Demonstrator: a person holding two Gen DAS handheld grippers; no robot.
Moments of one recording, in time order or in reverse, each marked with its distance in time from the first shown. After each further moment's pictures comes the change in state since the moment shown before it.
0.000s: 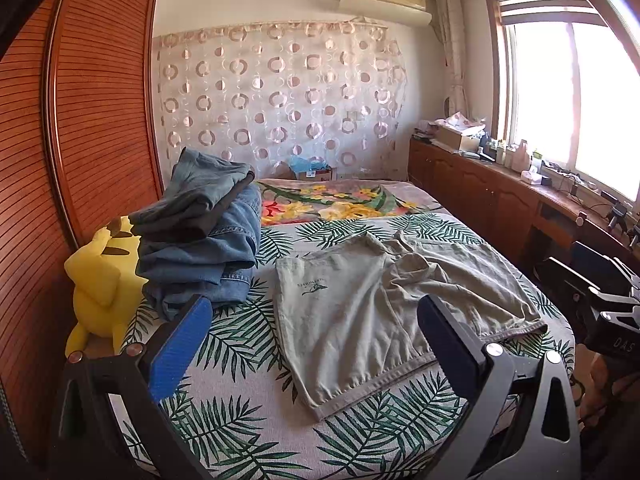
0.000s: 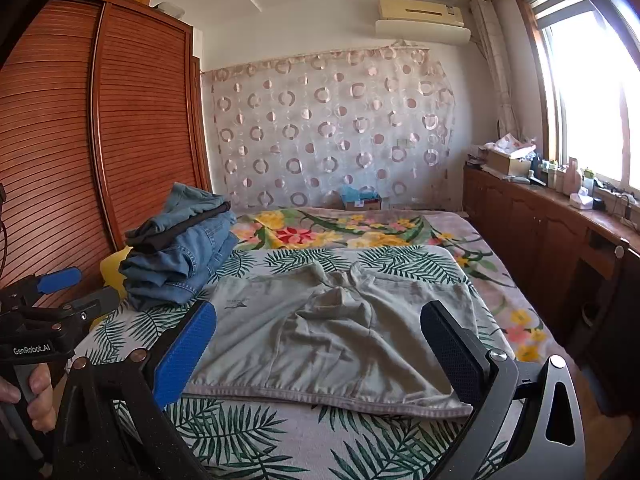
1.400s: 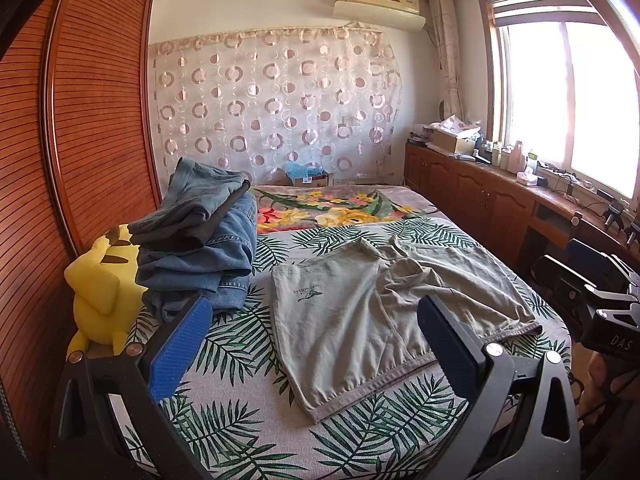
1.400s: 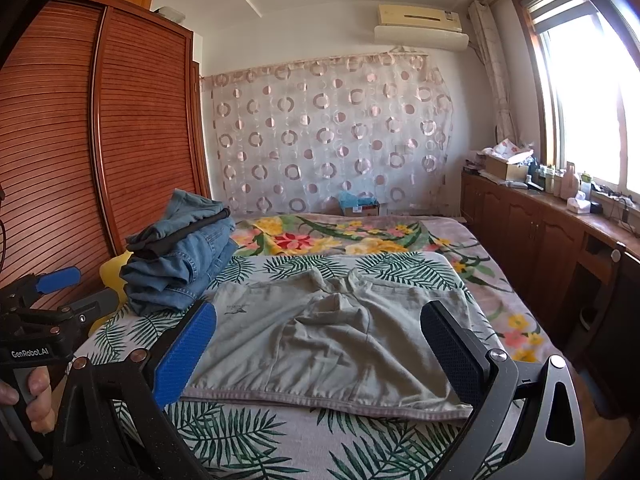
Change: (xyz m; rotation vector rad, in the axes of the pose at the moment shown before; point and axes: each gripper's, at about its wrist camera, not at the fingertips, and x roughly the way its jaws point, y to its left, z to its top) left arm -0.007 -0.007 0.005 0.004 -0.012 0.000; right arm -0.004 0.001 0.000 -0.003 -0.019 -0.006
